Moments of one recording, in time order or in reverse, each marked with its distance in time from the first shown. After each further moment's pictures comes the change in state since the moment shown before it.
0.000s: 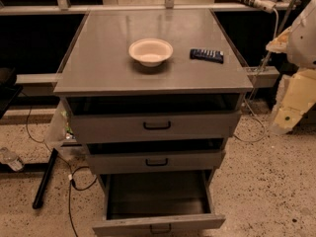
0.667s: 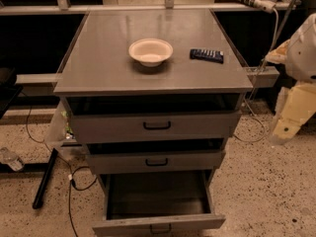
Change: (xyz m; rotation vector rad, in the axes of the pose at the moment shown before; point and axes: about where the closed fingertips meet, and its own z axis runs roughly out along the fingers) arm 0.006 0.007 0.016 -0.011 -0.003 -0.006
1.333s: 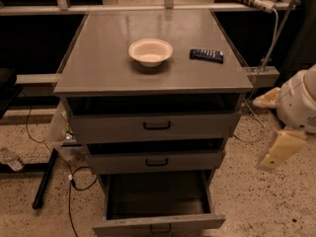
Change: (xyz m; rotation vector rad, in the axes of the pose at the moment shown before) arm 0.027 0.032 0.073 -0.051 -0.077 -0.026
